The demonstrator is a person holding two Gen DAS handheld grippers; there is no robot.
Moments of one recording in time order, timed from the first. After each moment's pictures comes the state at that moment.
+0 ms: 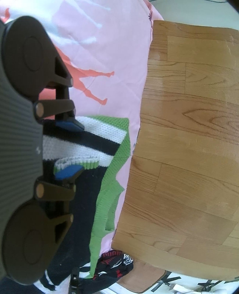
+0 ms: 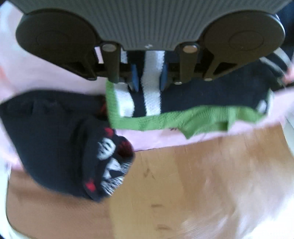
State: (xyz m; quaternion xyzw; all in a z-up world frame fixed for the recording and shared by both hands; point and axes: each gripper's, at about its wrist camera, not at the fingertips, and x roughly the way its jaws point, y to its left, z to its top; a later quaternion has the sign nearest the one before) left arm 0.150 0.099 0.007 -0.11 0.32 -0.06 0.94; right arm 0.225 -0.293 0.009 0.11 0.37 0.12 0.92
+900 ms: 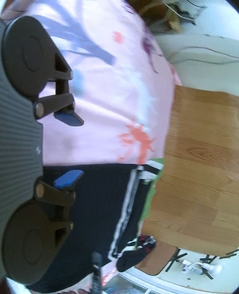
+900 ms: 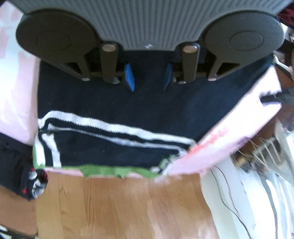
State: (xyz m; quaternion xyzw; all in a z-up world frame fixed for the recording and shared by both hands) left arm -0.148 0.158 0.024 -0.11 0.34 -0.02 0.94; right arm 0.034 -0.239 0.037 0.02 0.35 0.32 0.88
